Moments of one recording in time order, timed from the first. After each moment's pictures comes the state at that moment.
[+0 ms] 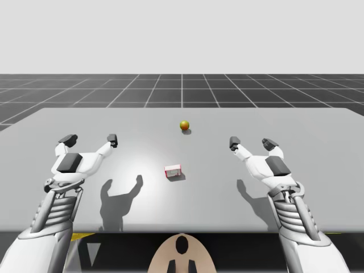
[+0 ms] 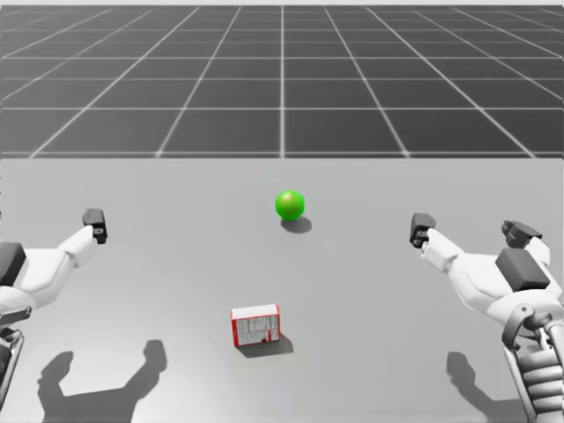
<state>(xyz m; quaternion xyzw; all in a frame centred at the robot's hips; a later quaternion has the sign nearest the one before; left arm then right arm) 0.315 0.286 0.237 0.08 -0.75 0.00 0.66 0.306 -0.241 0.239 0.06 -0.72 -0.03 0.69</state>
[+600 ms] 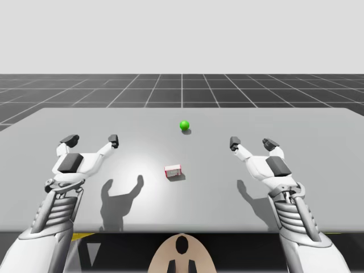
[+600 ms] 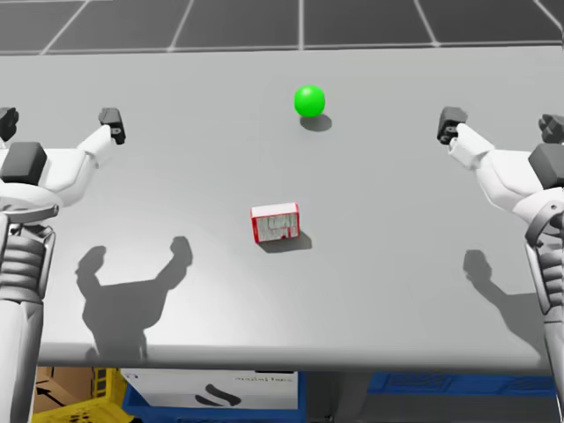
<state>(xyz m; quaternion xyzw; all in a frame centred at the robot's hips) 0.314 0.284 0.237 0.07 -0.74 0.00 0.67 0.304 -0.241 0.239 0.06 -0.72 -0.03 0.69</state>
